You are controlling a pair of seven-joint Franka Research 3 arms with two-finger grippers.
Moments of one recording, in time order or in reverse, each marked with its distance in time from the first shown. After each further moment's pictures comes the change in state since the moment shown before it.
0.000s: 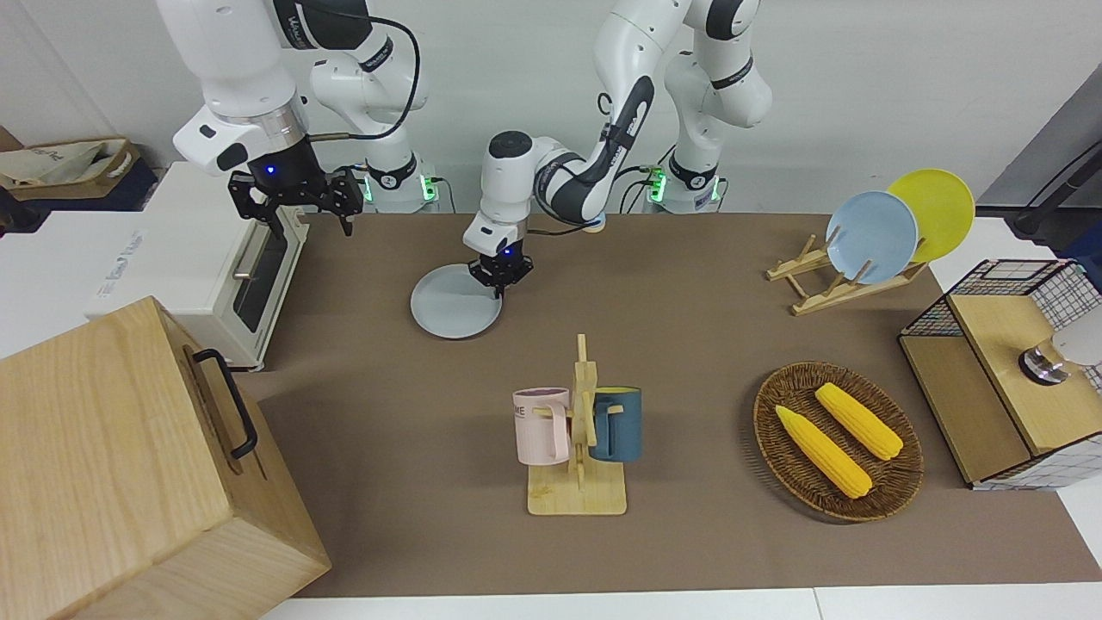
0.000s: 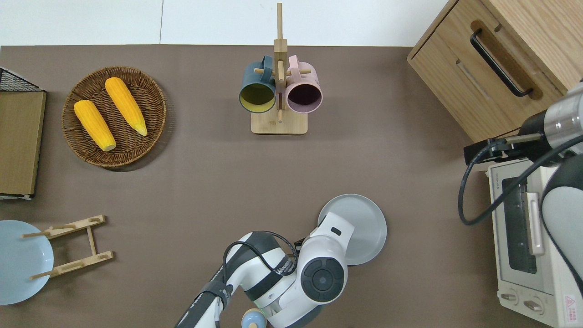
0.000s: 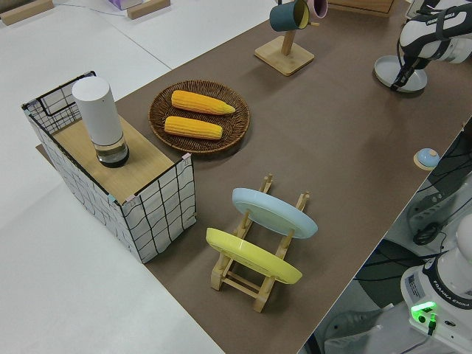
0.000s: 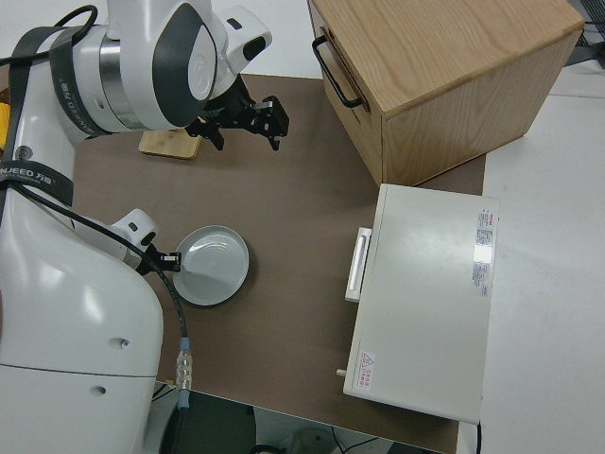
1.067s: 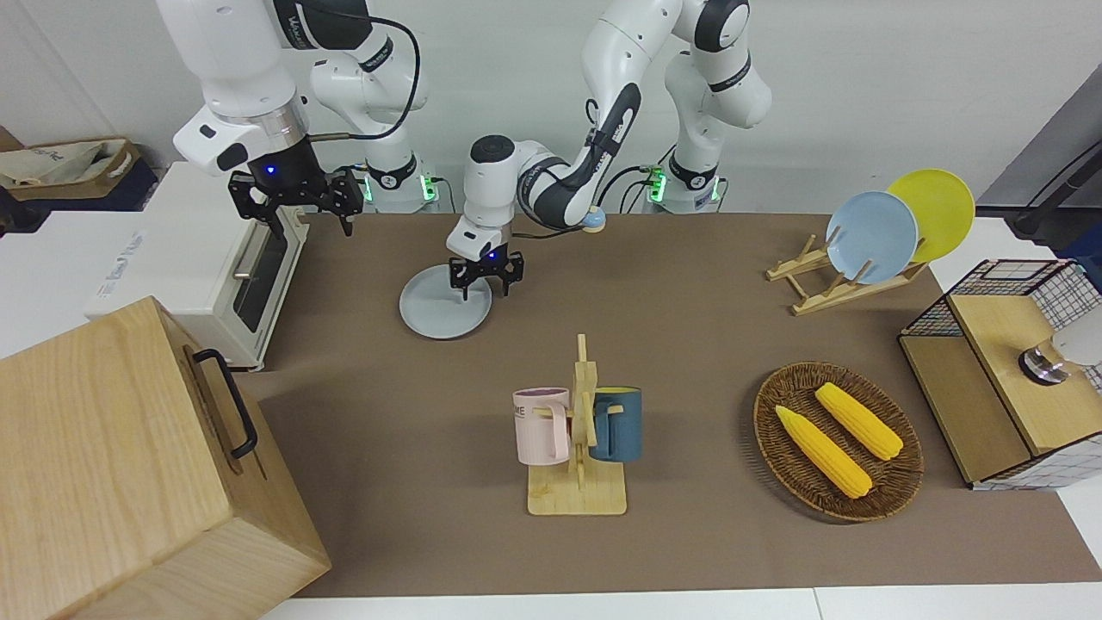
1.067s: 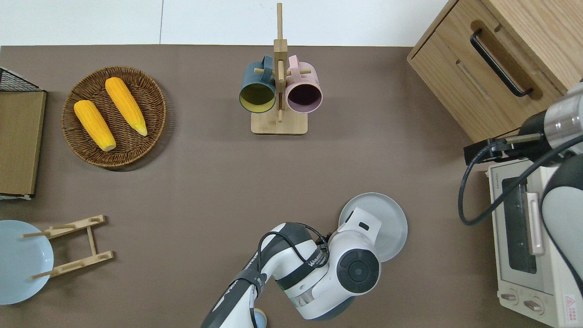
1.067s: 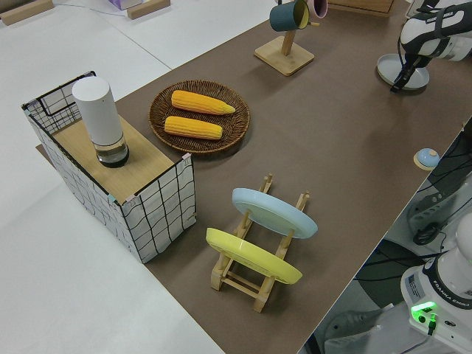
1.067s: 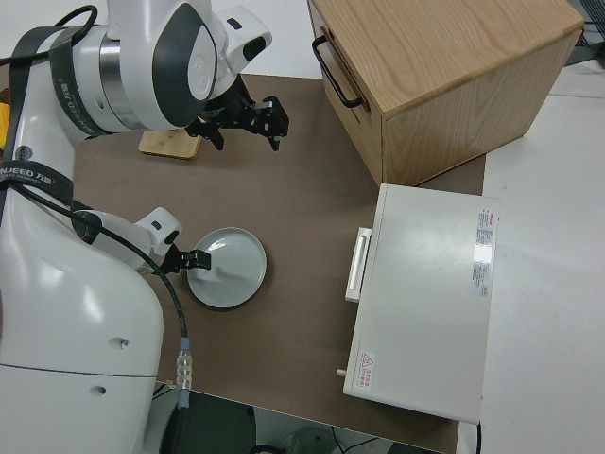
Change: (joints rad) left arm -0.015 0.058 -0.001 0.093 0.001 -0.041 -0.017; right arm 0.000 0.000 0.000 0.000 0.000 0.000 0.000
